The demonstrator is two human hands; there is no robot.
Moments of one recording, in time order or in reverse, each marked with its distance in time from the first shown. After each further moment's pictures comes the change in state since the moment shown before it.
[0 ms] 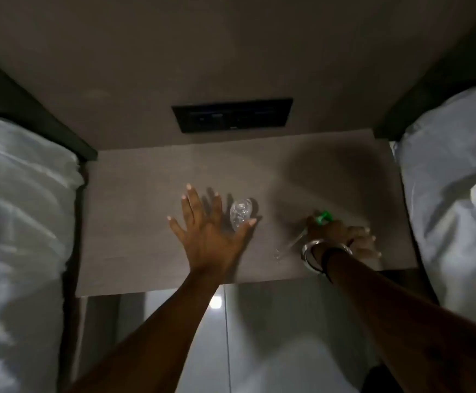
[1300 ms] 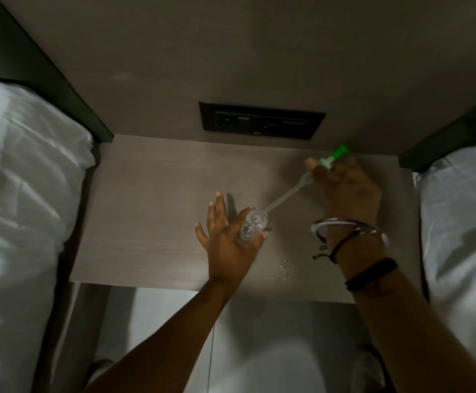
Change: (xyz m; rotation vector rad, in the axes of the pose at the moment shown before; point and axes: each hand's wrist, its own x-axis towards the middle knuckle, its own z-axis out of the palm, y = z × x) left_hand 0.004 0.009 0.027 -0.589 0.070 -0.057; right_hand -0.054 -0.112 -0.061 0.493 -0.091 -0.635
